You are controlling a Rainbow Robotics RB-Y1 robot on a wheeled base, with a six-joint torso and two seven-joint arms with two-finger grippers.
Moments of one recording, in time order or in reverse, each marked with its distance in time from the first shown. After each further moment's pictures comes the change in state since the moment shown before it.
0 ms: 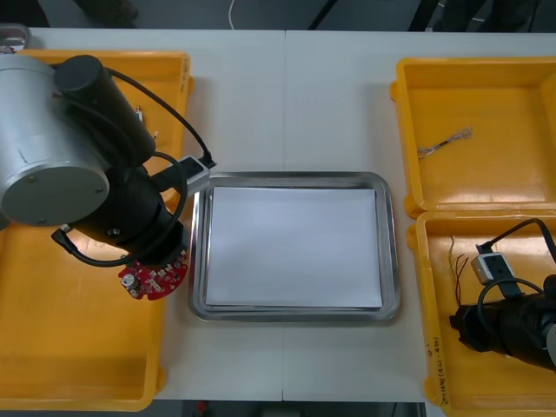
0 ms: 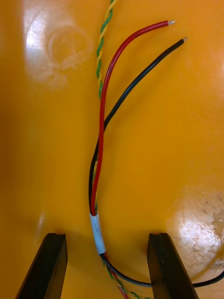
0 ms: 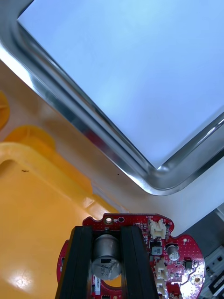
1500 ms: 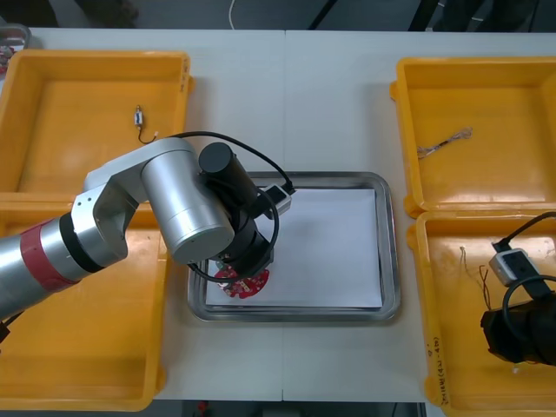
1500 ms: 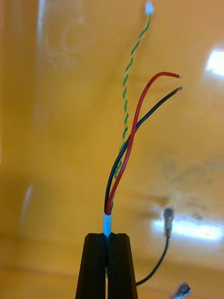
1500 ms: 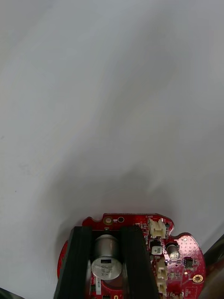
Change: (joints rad) right arm 0.010 0.000 -0.109 -0.218 0.007 0.300 0.064; left arm -0.113 -0.174 -0.399 0.357 -0.213 -0.474 0.004
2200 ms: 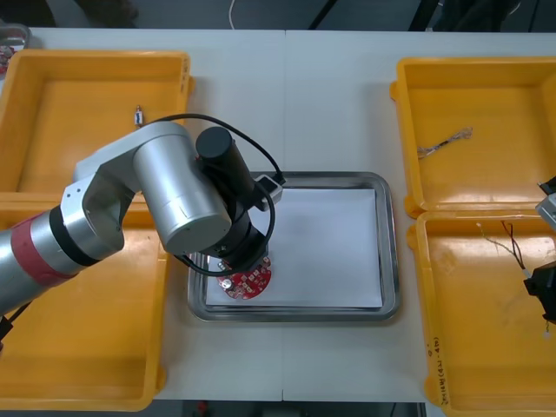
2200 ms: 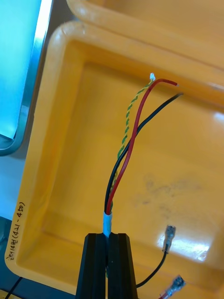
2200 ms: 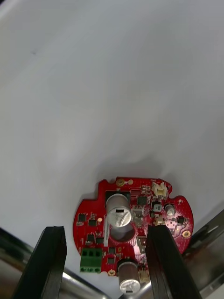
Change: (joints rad) right arm -0.218 -0.071 -0.309 -0.130 -0.422 0.322 0.000; left arm -0.002 -0.003 0.076 -0.065 0.012 0.153 0.093
